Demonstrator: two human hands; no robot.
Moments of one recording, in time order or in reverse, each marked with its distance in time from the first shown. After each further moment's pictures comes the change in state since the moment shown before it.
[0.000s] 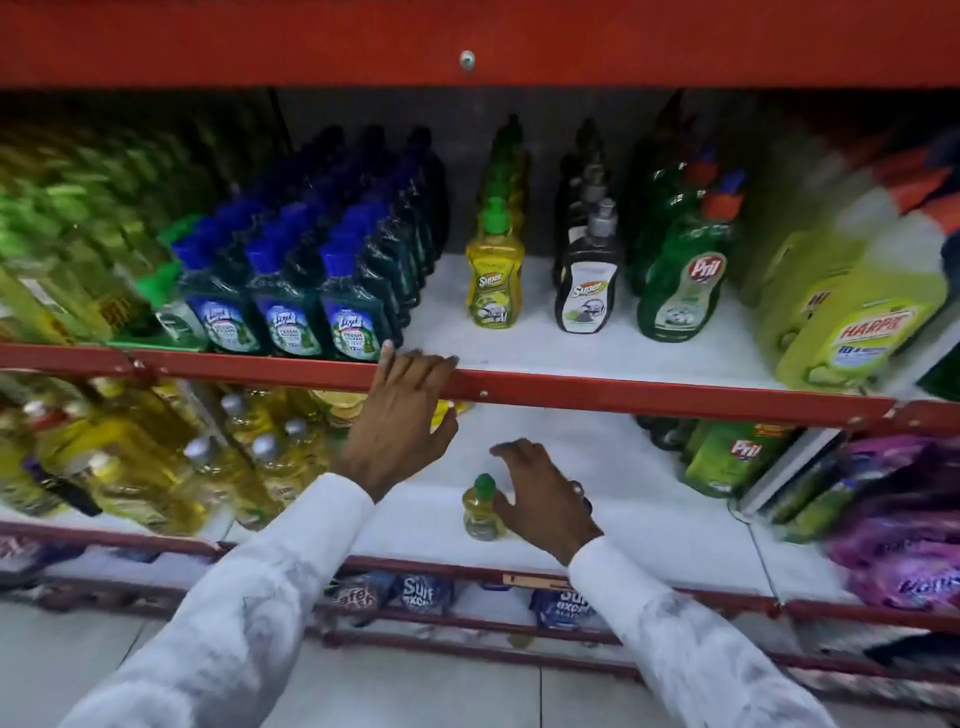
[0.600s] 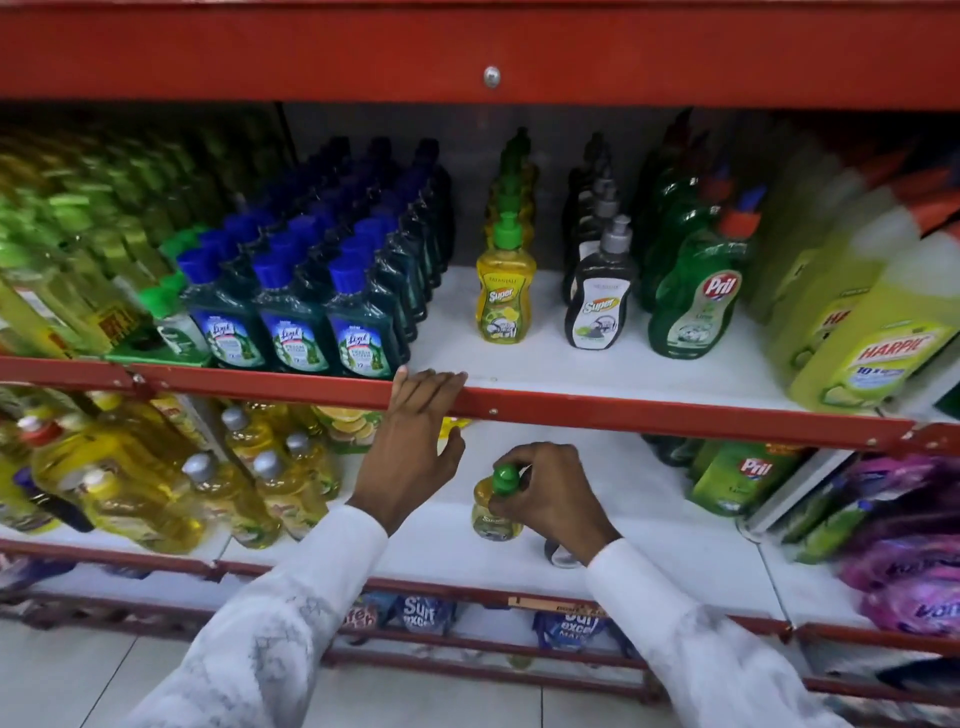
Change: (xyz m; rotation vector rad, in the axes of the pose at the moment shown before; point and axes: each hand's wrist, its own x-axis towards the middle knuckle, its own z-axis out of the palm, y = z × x) left_hand -0.004 -0.001 0.013 -0.229 0.075 -0.031; right_hand 0.013 -0.026 -0.042 0.283 0.038 0.221
